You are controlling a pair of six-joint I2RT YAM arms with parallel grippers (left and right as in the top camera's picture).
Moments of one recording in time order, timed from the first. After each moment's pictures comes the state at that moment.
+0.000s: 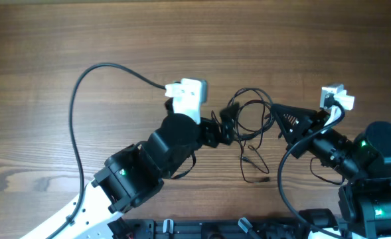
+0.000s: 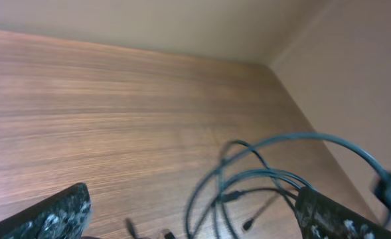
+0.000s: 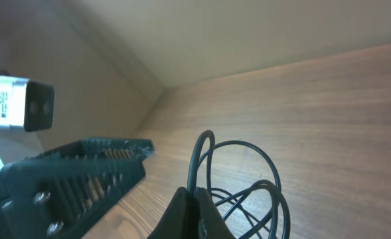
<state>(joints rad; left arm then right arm) -0.92 1.07 1.02 -0.33 -0.25 -0.57 0.06 0.65 0.83 -0.44 -0.71 0.46</state>
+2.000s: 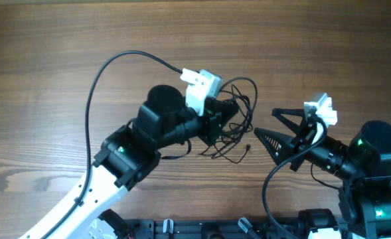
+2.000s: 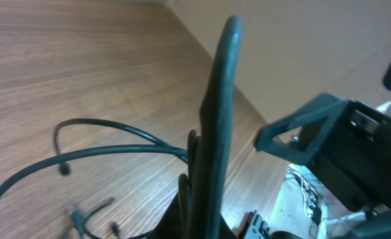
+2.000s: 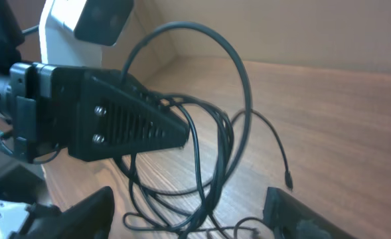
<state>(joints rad) -0.72 1.15 1.02 -0.24 0.40 -0.47 0.06 0.65 0.84 -0.55 -0.83 0.11</state>
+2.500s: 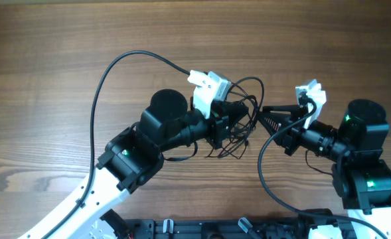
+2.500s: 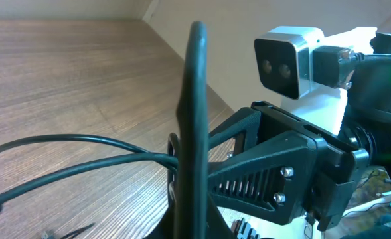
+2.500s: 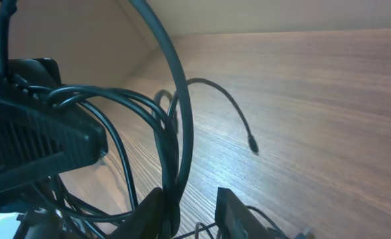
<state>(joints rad) -0.76 1.15 1.02 -0.15 0.40 -0.48 0.06 0.80 0.84 -0.53 -0.82 0.13</state>
